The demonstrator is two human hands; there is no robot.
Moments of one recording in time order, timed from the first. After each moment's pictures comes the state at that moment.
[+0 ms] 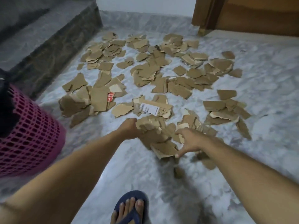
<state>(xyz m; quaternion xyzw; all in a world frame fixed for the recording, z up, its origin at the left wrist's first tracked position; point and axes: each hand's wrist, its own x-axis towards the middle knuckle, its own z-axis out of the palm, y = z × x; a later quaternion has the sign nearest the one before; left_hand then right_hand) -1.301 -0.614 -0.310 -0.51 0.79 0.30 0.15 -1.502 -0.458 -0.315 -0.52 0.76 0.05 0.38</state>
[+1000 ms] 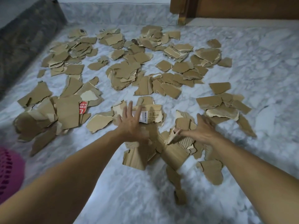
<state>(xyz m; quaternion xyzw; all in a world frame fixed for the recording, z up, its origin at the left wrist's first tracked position) -1.391 -0.670 -0.392 -0.36 0.90 0.17 0.15 -1.577 -0.480 -0.381 -0.22 0.88 -0.13 0.39</state>
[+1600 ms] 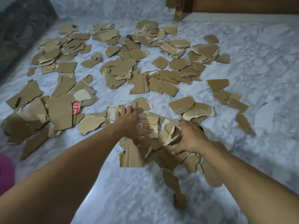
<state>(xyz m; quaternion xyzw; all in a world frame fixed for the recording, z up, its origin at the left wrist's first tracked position) -1.408 -0.682 -0.394 -0.29 0.92 0.05 0.25 -1.545 -0.489 -0.384 -0.37 0.88 -0.02 0.30</state>
